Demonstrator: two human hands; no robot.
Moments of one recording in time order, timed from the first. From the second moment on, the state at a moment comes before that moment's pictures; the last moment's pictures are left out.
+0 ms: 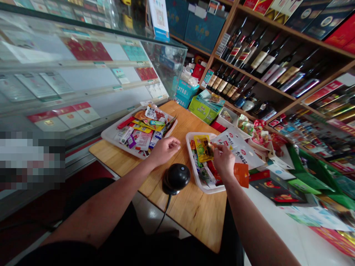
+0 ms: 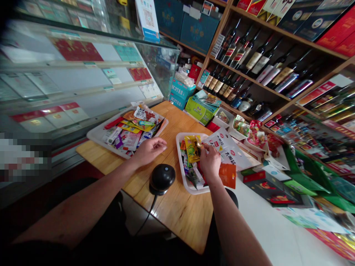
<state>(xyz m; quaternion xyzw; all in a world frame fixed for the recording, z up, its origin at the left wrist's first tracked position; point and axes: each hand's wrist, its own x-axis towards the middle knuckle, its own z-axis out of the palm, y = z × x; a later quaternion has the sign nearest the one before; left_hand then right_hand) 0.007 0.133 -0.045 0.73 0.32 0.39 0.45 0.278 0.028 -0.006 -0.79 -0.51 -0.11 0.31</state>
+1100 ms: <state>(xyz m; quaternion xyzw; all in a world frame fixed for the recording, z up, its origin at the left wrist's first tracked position) -0.111 0.202 -0.060 0.66 0.74 0.13 0.00 0.170 0.051 0.011 -0.70 -0.60 0.10 0.38</state>
